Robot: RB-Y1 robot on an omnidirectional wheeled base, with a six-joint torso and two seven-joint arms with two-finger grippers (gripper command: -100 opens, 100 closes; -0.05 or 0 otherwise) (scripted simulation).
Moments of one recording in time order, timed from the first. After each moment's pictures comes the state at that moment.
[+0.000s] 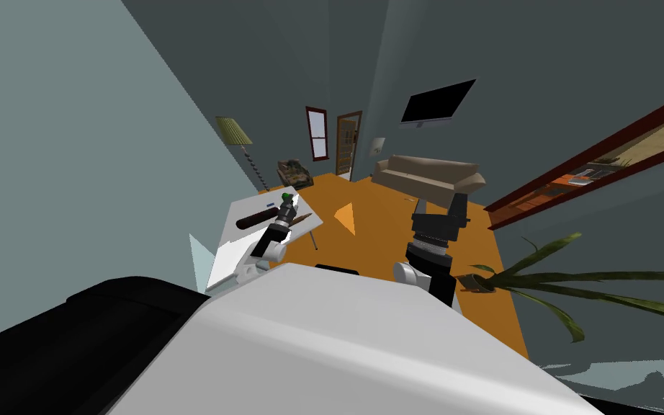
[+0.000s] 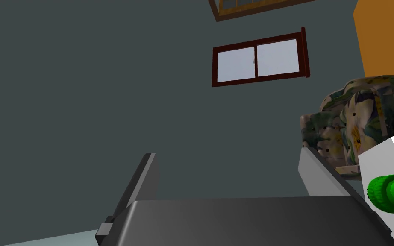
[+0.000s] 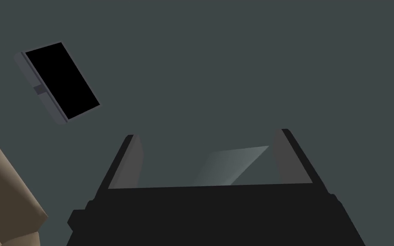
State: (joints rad) left arm 0.43 0.29 0.04 -2.23 0.10 0.00 0.07; right arm 0.48 0.01 -0.01 -2.33 -0.03 -0.49 -0.05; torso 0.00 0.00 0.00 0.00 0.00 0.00
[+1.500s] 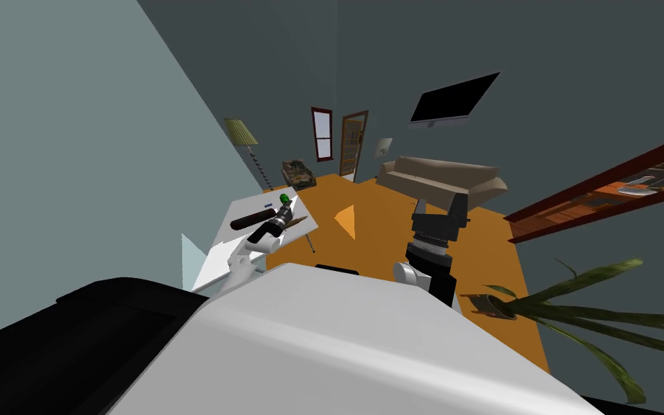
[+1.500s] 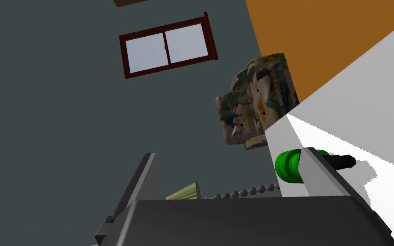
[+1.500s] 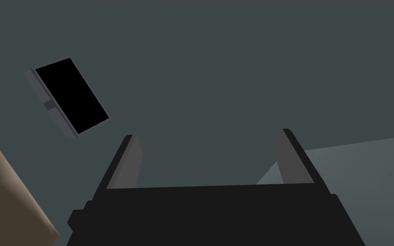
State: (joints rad) left arm 0.35 0.42 0.12 -2.14 0.26 0.36 0.07; right arm 0.48 0.01 -0.01 -2.33 -0.03 -0.49 -0.05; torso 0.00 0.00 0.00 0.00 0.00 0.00
